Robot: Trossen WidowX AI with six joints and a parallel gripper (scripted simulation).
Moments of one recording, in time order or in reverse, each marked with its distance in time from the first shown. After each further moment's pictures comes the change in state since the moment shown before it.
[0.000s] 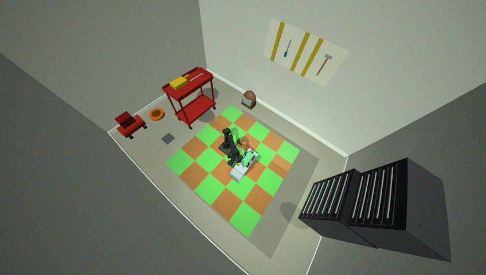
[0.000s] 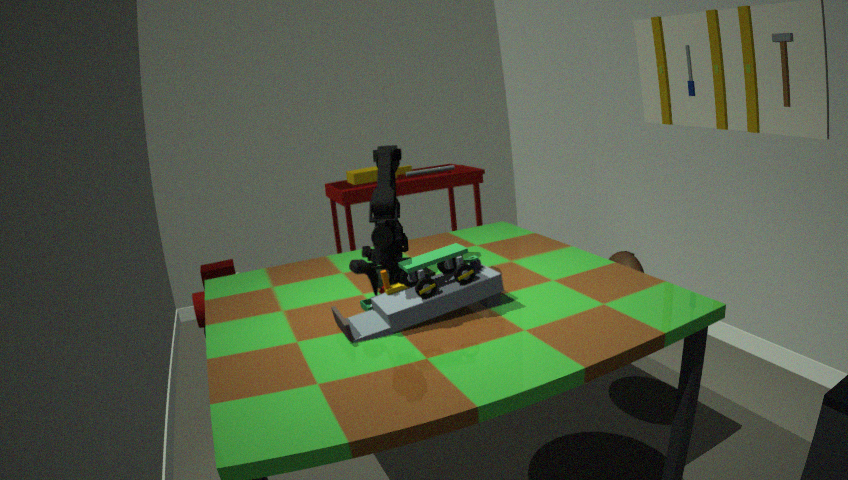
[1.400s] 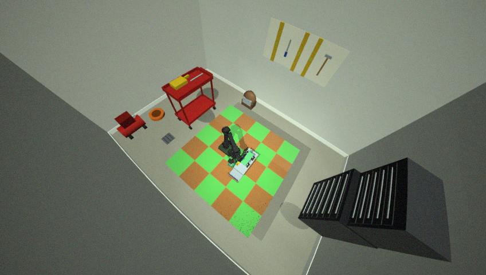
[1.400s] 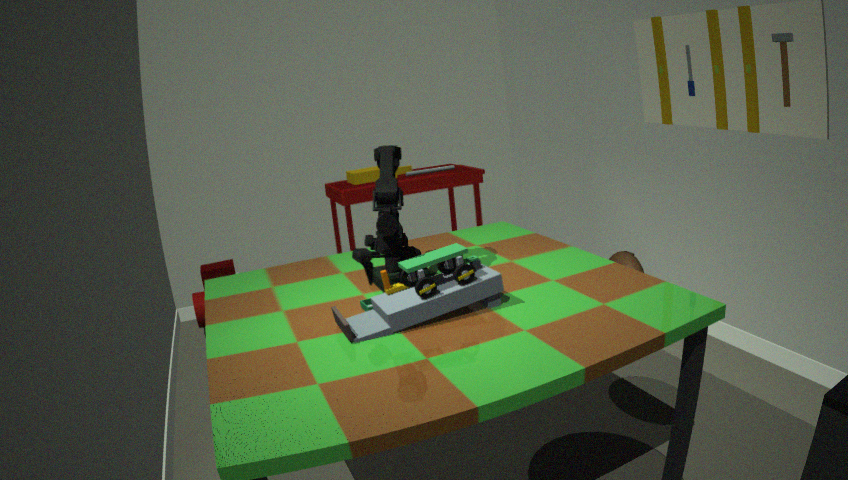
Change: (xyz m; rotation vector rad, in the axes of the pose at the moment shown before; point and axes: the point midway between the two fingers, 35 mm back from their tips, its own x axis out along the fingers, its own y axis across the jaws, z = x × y) arm -0.031 -0.008 0.002 0.001 -0.006 -0.003
